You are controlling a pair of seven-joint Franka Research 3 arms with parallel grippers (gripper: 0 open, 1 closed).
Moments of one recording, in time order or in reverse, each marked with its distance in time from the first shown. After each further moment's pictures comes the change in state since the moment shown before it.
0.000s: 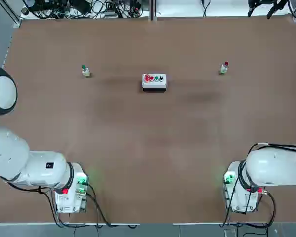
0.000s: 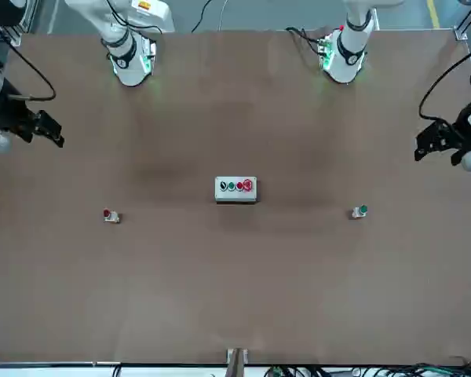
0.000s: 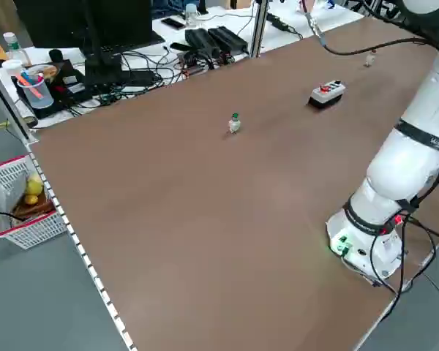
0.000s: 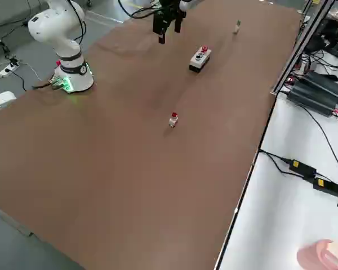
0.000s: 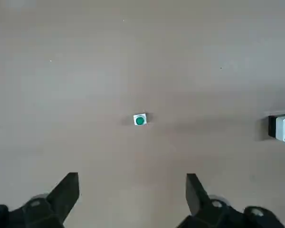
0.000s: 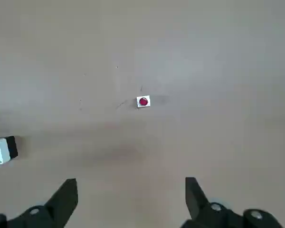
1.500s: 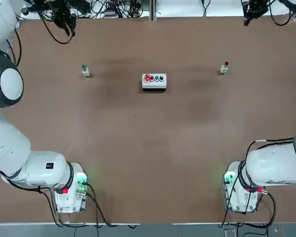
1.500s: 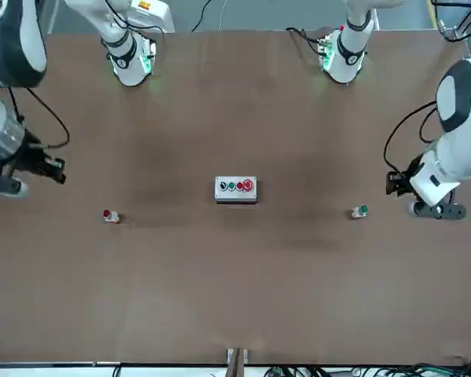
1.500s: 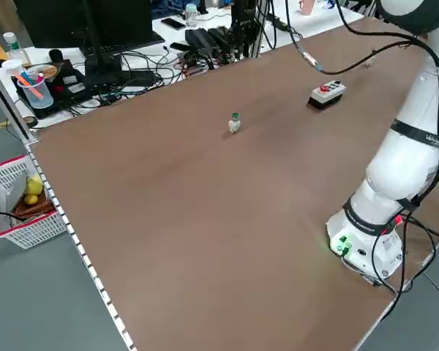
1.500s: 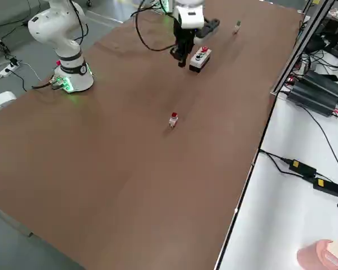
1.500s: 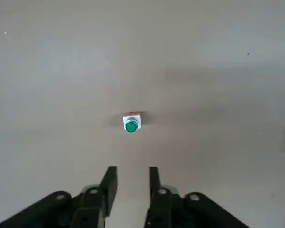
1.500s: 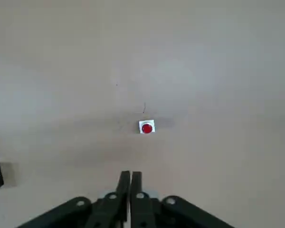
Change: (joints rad) left arm -0.012 0.094 -0.010 -0.274 0.000 0.264 -0.056; right arm -0.002 0.195 -0.002 -0.016 -0.007 0.208 -0.005
